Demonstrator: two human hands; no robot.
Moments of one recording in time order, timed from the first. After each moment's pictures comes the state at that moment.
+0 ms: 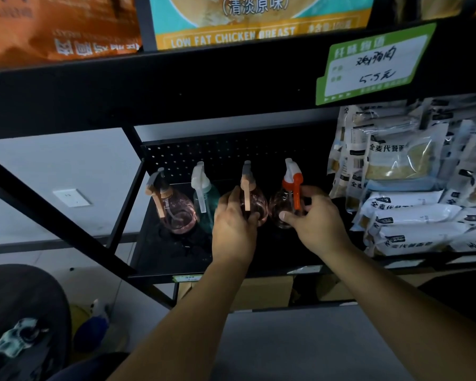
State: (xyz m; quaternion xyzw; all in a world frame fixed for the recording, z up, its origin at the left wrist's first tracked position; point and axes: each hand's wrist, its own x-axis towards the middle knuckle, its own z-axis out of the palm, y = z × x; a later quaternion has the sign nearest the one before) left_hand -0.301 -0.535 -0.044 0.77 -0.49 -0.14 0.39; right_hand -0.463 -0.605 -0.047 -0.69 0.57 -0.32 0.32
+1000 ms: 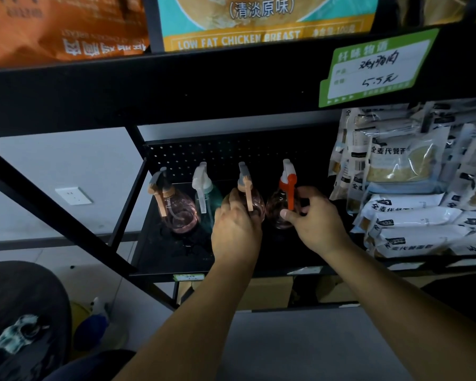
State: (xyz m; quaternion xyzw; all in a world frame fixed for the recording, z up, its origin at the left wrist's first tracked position) left_hand -0.310 -0.530 -0.035 0.81 -0.49 -0.08 0.32; right_hand -0.461 -0.605 -0.040 -0.71 0.54 -0.31 0.33
